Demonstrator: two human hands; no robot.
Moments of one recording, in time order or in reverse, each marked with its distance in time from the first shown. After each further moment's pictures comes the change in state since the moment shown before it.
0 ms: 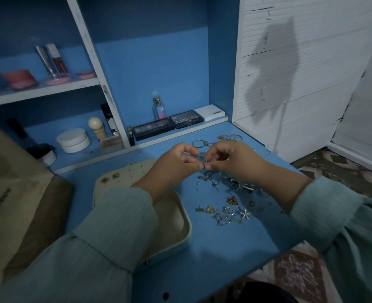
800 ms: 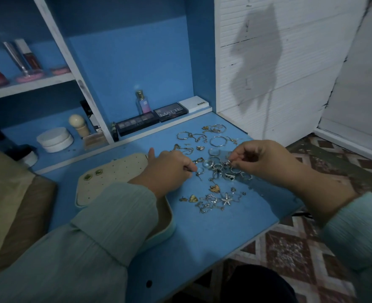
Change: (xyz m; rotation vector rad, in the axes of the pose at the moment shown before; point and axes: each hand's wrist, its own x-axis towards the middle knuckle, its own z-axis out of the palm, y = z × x) left_hand -0.001 0.005 0.027 0.939 -0.130 0.100; right_hand -0.067 0.023 -0.045 -0.066 0.137 0.097
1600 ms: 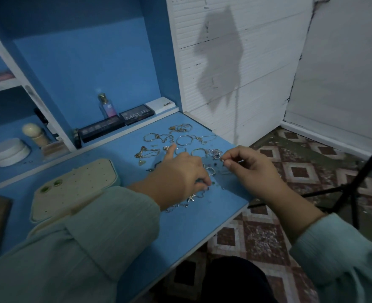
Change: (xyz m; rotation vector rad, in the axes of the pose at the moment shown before) left_hand -0.007 0.084 0.004 0.309 -0.125 0.414; right_hand -0.047 0.032 -0.006 0.177 0.326 0.006
